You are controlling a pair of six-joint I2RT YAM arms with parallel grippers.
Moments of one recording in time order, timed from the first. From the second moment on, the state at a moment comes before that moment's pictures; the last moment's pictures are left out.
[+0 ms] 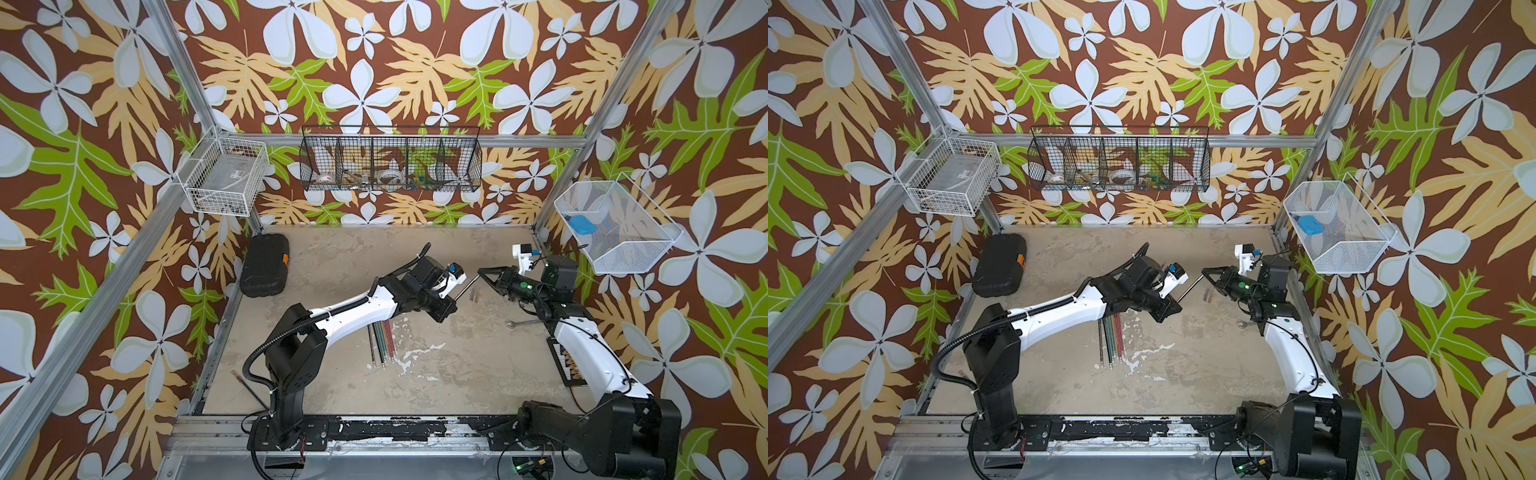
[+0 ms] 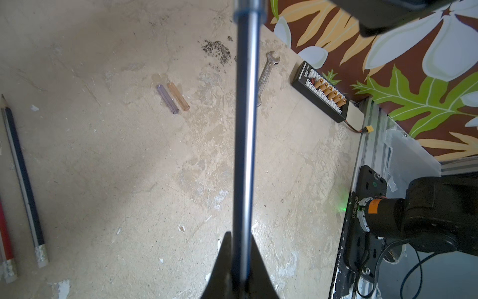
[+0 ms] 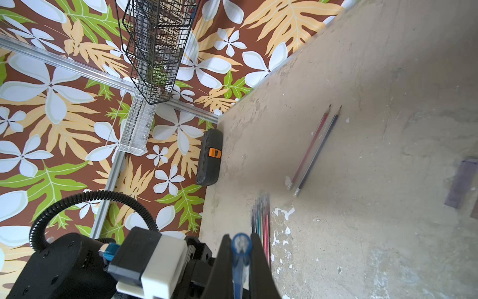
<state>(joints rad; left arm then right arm) -0.89 1.87 1.50 -0.38 0.34 -0.14 -0.14 1.20 0.82 -0.07 -0.88 0.74</state>
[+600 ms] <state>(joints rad) -0.89 1.83 1.49 -0.43 0.35 -0.14 -0.20 1.38 0.92 -0.18 -0.55 0.61</state>
